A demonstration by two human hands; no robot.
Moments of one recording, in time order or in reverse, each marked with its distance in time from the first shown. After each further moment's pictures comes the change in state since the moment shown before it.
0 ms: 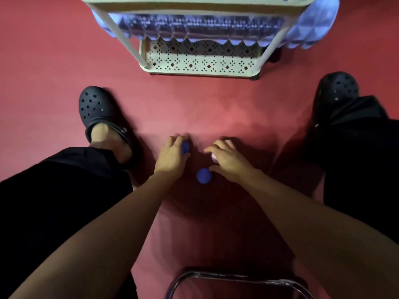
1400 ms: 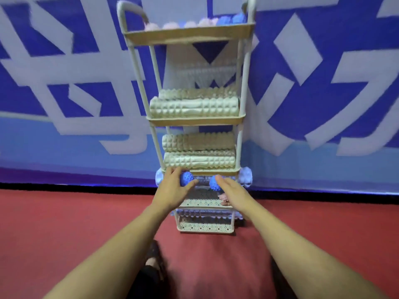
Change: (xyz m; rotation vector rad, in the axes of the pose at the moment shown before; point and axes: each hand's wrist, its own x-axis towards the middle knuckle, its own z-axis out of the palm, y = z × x) left_hand -0.289 0.228 -0.374 -0.110 0.691 0.525; right_hand -0.285 -0.276 -0.338 0.641 0.621 -0.122
